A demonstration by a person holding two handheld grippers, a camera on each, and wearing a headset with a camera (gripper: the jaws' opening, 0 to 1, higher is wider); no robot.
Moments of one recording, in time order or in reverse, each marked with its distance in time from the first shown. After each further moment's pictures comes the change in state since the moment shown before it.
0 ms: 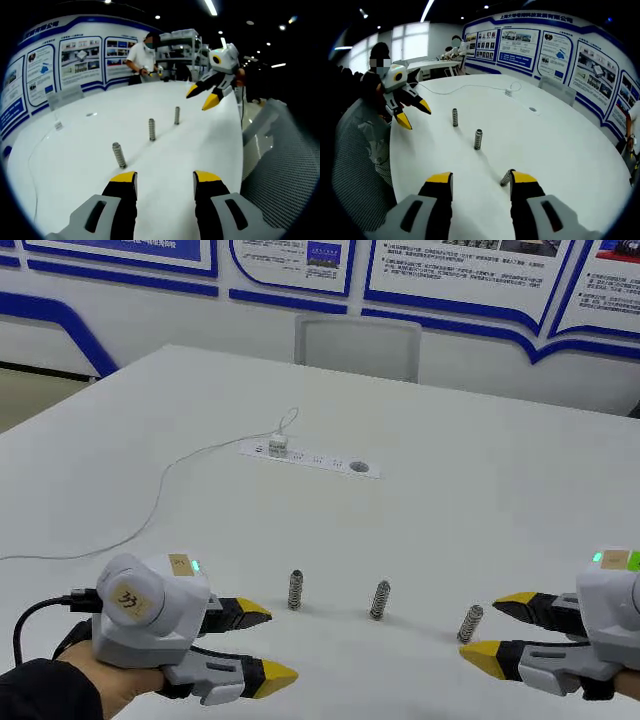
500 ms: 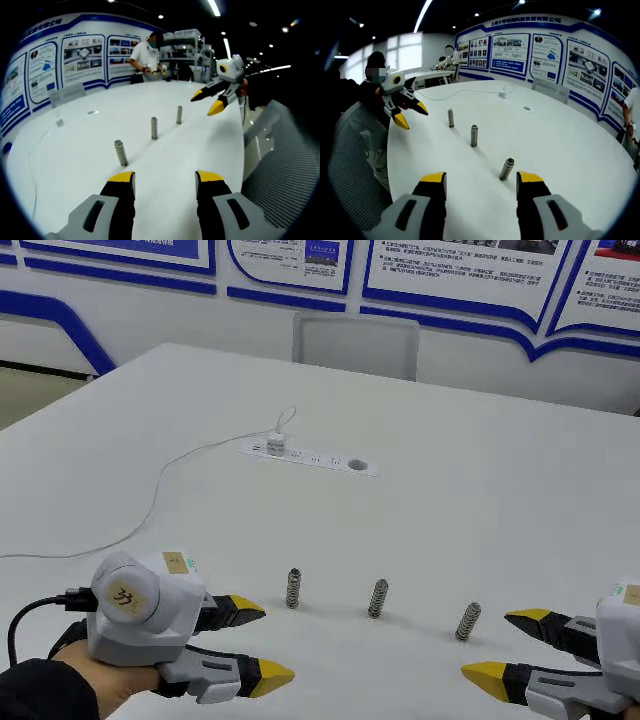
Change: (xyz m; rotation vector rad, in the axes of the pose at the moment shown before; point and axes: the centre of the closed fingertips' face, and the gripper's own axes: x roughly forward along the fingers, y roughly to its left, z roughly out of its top) left arm -0.001 0.003 -0.003 -0.022 0.002 0.011; right arm -0.001 -0.004 -0.016 0.065 -0.087 -0.034
